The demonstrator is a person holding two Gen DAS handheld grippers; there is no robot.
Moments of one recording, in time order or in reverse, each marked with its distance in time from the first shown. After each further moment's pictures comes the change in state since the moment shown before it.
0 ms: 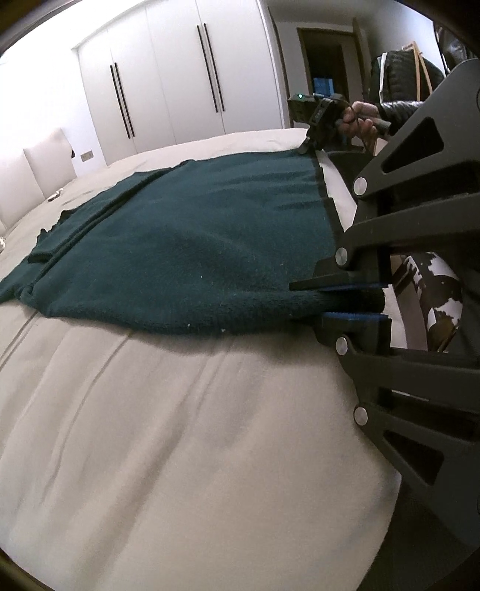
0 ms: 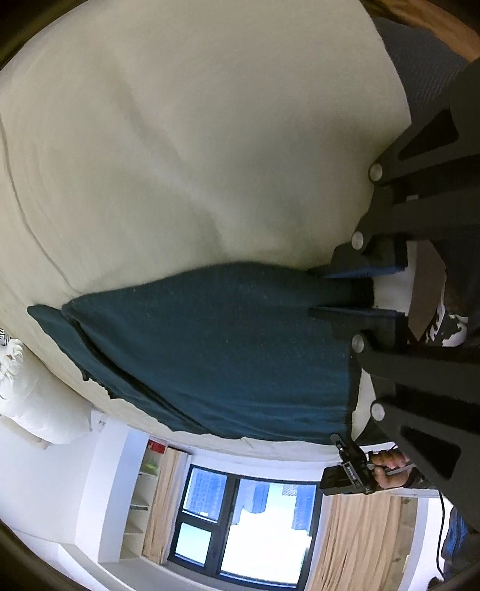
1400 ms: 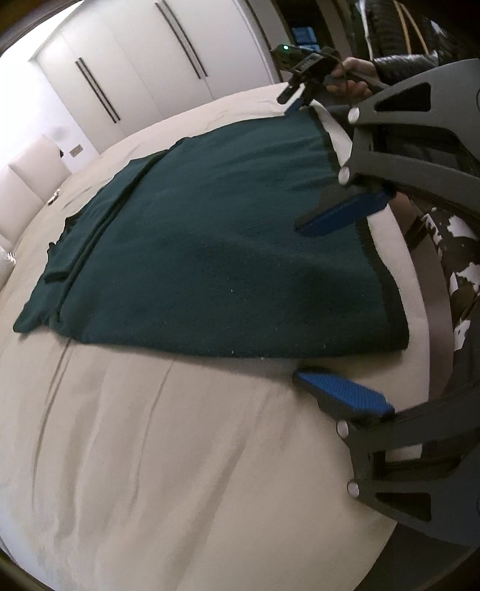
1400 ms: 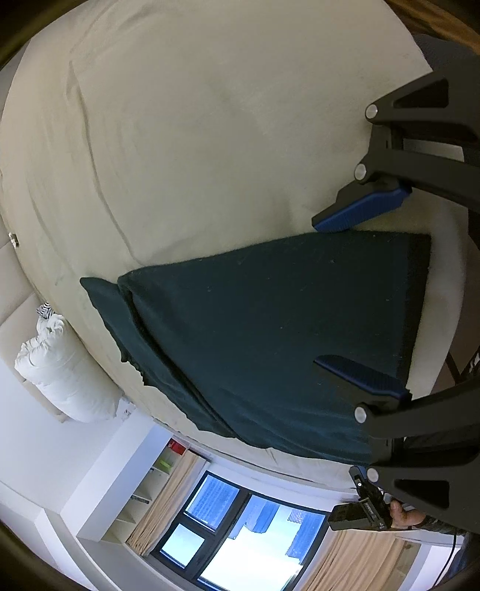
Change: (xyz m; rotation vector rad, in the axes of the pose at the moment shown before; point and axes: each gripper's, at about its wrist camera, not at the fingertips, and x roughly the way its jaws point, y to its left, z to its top) left arm -0.007 -0.032 -0.004 0.134 -0.086 0.188; right arm 0.001 0.031 0.010 -0.157 -0.207 -0.101
